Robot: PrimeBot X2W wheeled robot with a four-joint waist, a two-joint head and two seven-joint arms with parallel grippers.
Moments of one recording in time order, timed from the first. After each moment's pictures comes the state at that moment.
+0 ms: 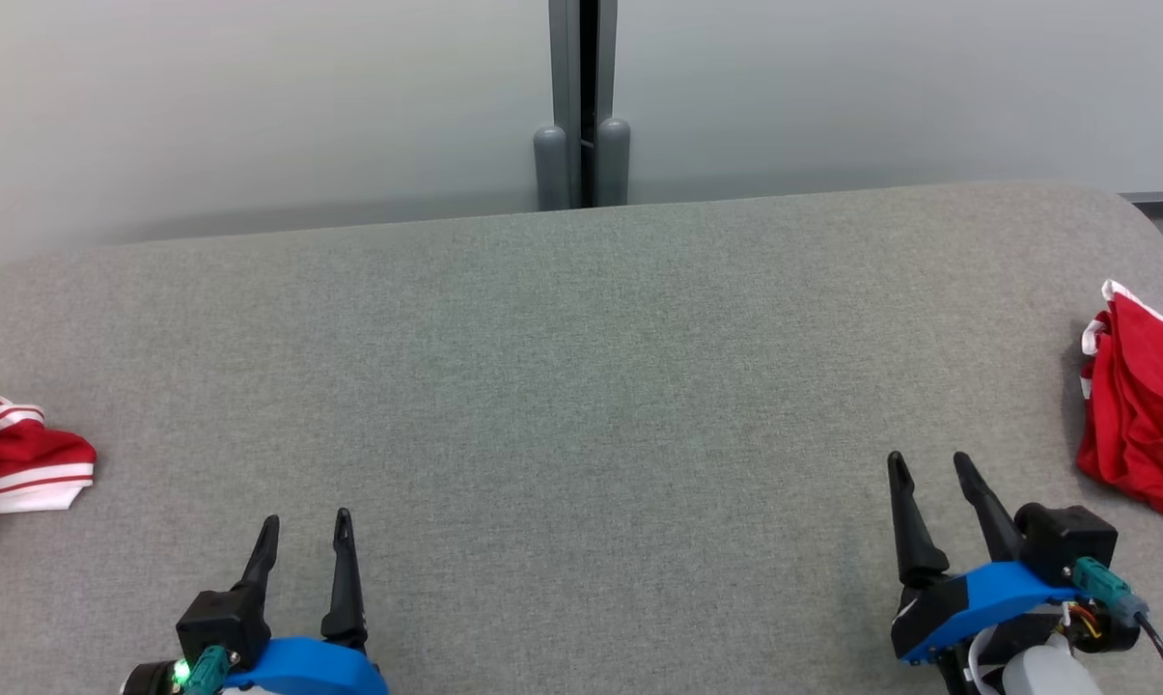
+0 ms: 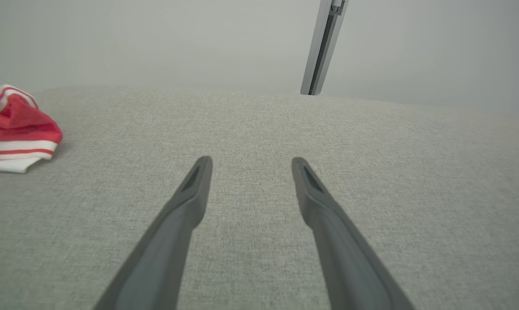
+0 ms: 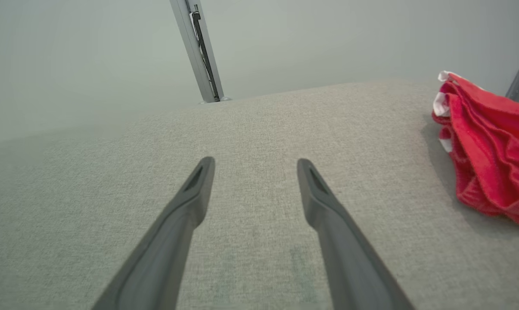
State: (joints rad) left arm -0.07 0.05 -0.04 0.44 -0.17 -0.06 -0.26; right arm -0.22 -0.05 -0.05 0.53 0.18 0.13 -0.26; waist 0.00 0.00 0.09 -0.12
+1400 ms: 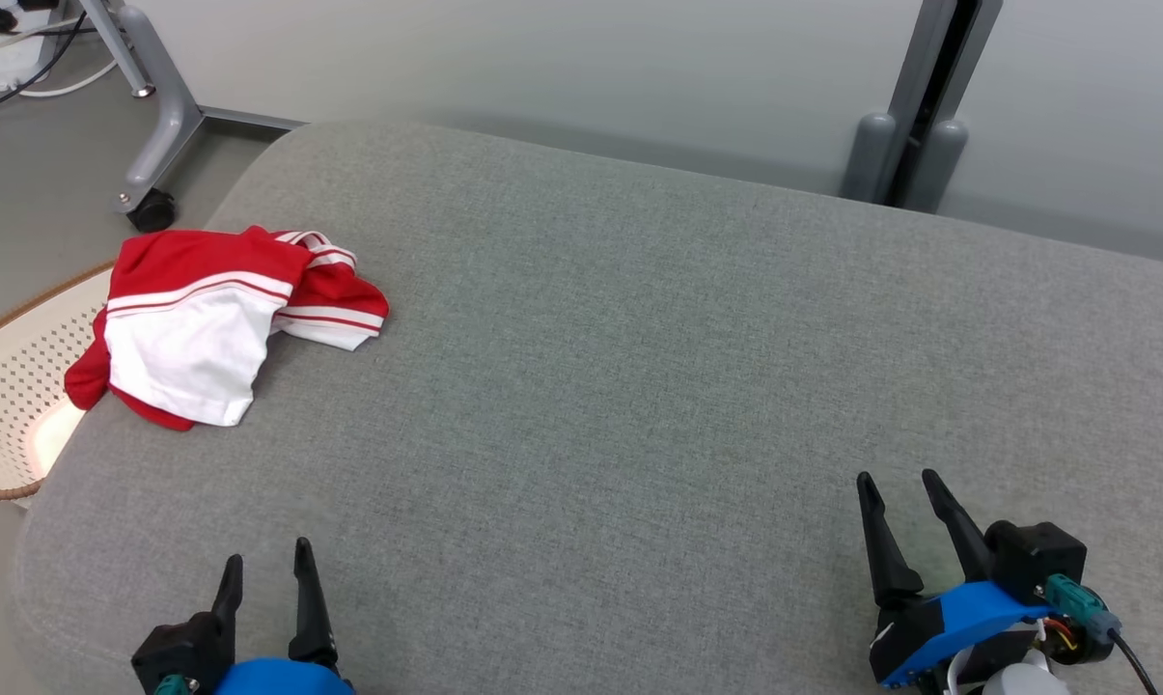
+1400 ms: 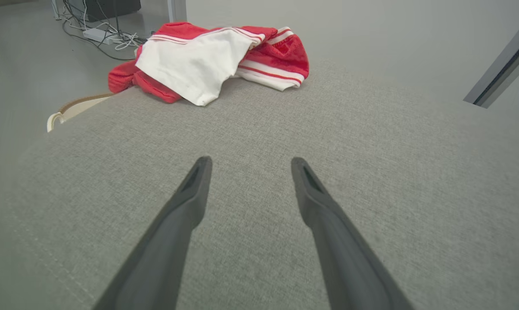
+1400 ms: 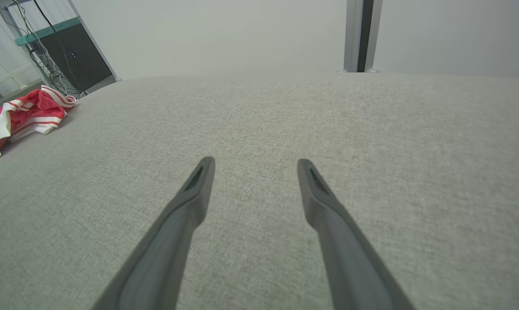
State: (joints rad) left arm -0.03 0.05 -0.01 0.47 -0.28 -0.02 -0.26; right arm -0.17 -0.05 0.02 0.50 0.18 0.13 -0.26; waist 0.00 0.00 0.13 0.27
